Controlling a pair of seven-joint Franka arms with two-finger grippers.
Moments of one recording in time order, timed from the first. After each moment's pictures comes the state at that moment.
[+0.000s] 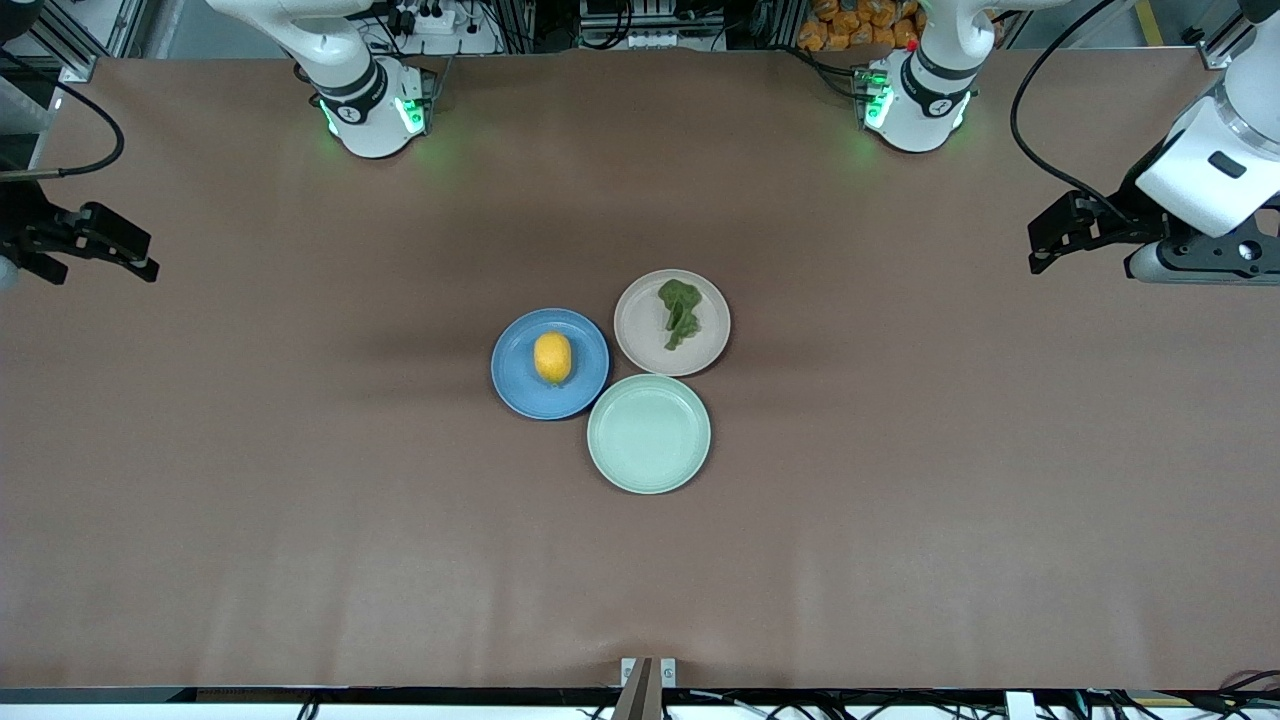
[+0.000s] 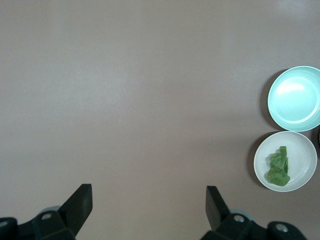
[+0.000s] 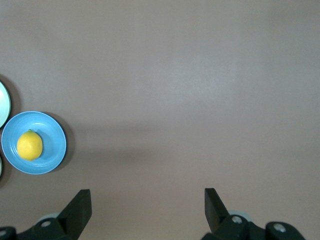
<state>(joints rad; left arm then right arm) -0.07 0.04 -0.11 -1.48 0.01 1.57 -0.13 0.03 -0.01 -0.05 -1.56 0.00 1.57 -0.04</state>
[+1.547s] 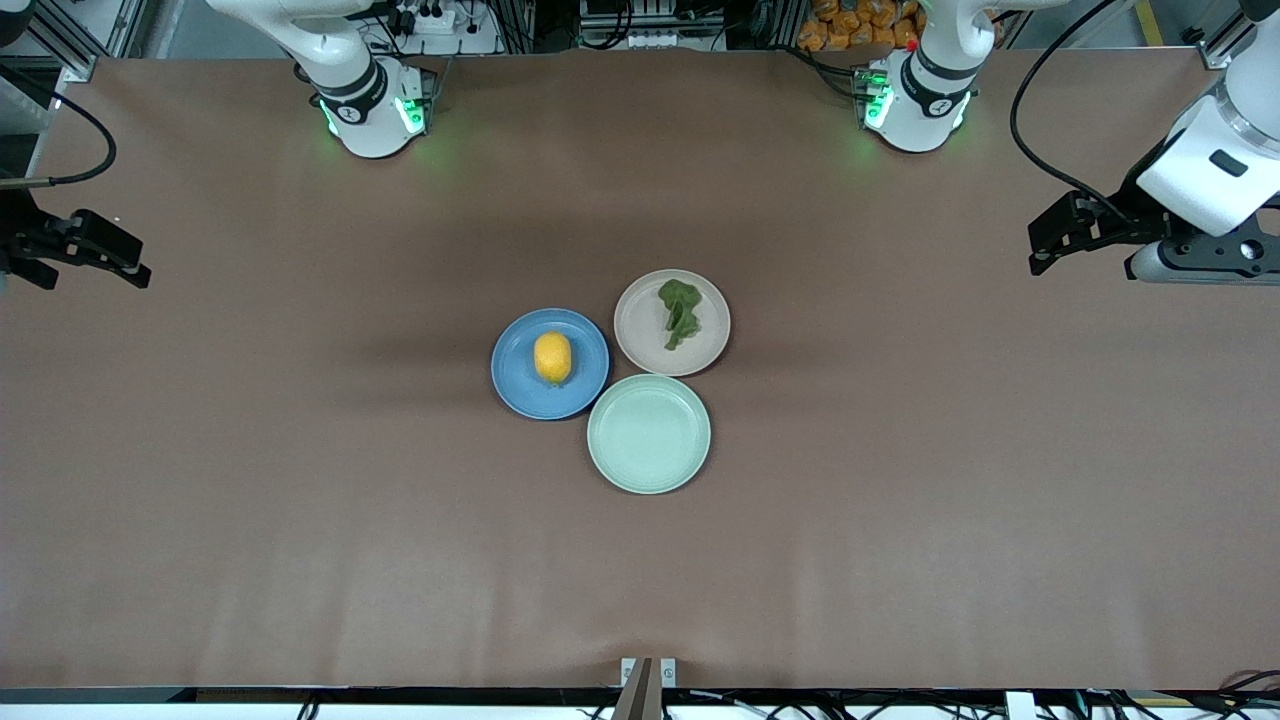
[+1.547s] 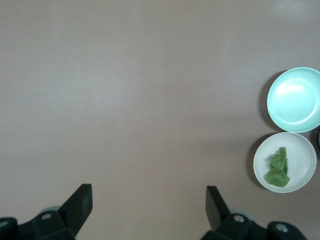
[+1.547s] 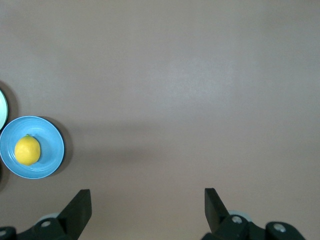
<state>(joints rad) -0.07 0.04 -0.12 -1.48 0.01 1.57 -0.13 0.03 0.03 -0.06 -1.51 -0.01 1.57 -0.03</state>
